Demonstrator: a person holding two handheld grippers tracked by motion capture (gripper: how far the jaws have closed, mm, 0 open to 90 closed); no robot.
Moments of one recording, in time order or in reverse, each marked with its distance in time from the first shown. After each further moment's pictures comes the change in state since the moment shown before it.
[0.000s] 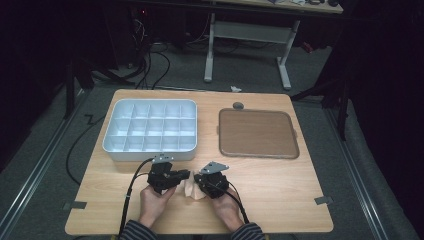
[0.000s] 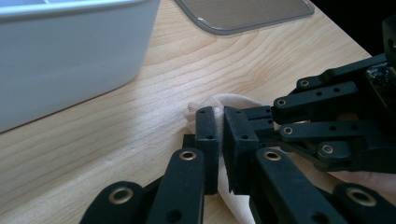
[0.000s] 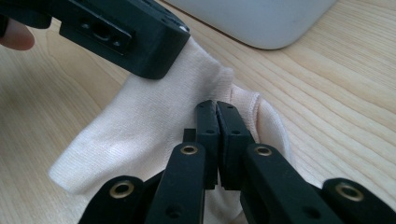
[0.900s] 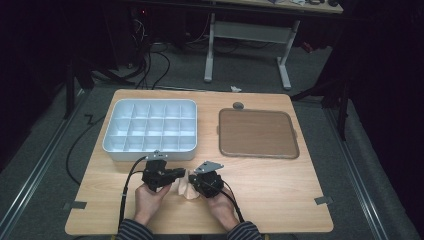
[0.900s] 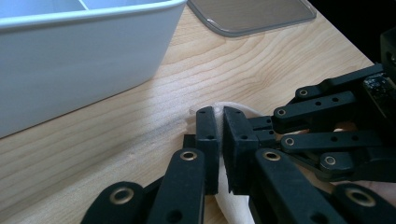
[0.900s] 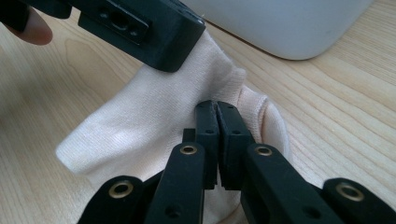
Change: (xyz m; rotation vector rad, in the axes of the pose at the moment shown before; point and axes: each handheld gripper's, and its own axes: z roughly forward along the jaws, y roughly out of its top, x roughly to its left) left arm 0.014 0.001 -0.009 0.006 -0.009 -0.021; right arm 0.008 0.007 0.009 0.005 0.041 -0.001
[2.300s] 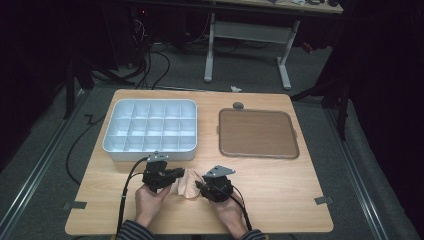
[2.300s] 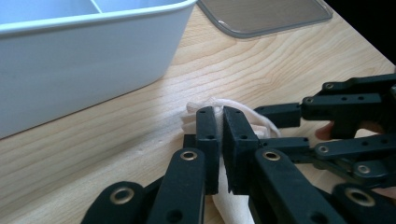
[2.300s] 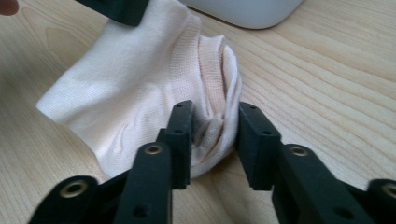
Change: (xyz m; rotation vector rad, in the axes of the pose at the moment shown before) left arm -0.010 0.000 0.000 -0.005 0.065 0.013; right arm -0.010 -0.023 -0.018 -0.016 -0.046 0.059
